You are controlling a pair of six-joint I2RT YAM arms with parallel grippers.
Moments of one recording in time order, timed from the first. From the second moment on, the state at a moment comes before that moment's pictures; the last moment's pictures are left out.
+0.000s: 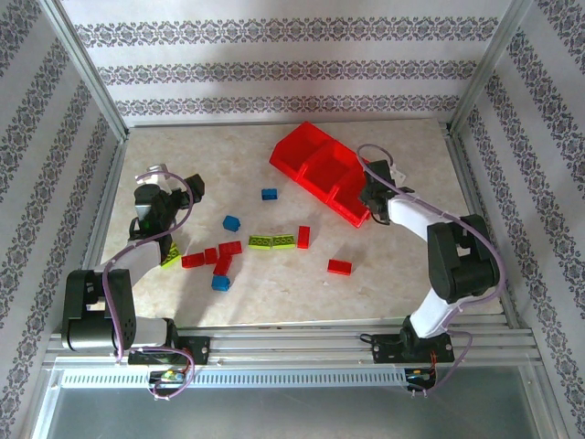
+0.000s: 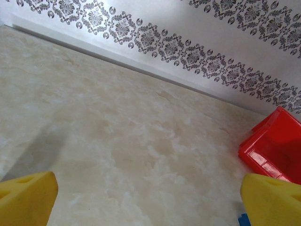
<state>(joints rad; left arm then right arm) 0.08 1.35 0.56 0.50 0.11 -0.37 0.21 1.70 1.01 -0.26 0.26 0.77</state>
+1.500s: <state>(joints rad) 0.08 1.23 0.55 0.43 0.08 -0.38 0.26 2.13 1.65 -0.51 -0.02 0.14</state>
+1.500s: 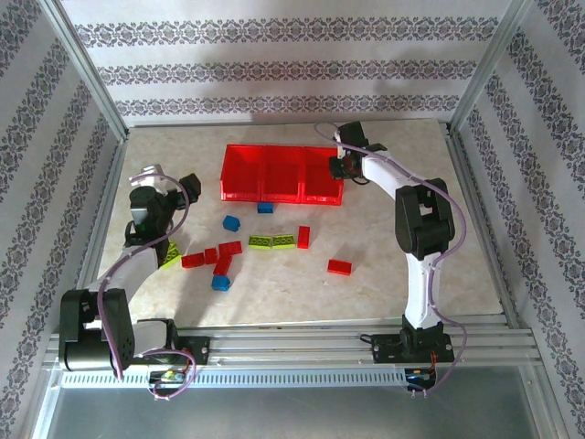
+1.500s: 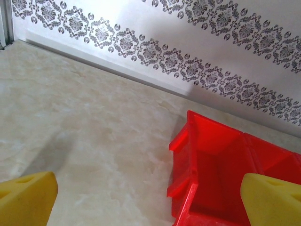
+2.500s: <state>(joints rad) 0.08 1.33 0.63 0.22 -0.08 -0.37 0.32 2.19 1.73 -0.56 0.09 0.56</state>
